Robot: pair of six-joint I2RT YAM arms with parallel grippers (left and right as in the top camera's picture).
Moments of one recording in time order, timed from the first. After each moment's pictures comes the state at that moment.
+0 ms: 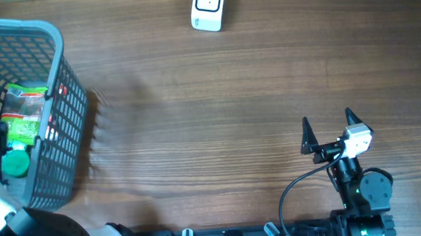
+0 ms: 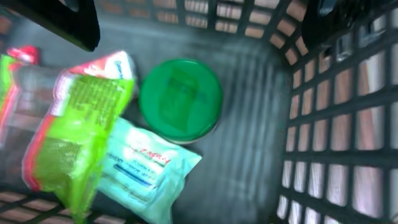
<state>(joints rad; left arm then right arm) 0.79 1.56 1.45 -1.26 -0.17 -0.85 0.02 0.02 0.01 0.00 -0.13 0.01</state>
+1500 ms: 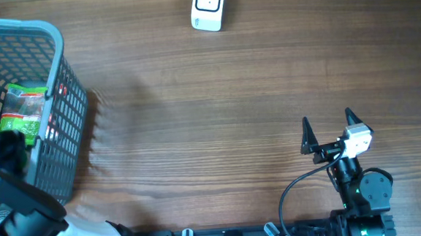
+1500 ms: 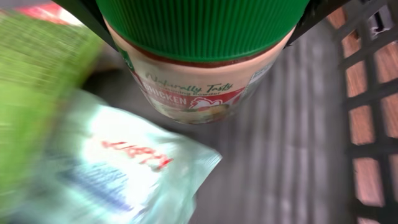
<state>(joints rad) 0.79 1.78 1.41 -1.15 -0.13 -0.83 0.02 0.02 0.01 0.00 -0.13 0.01</state>
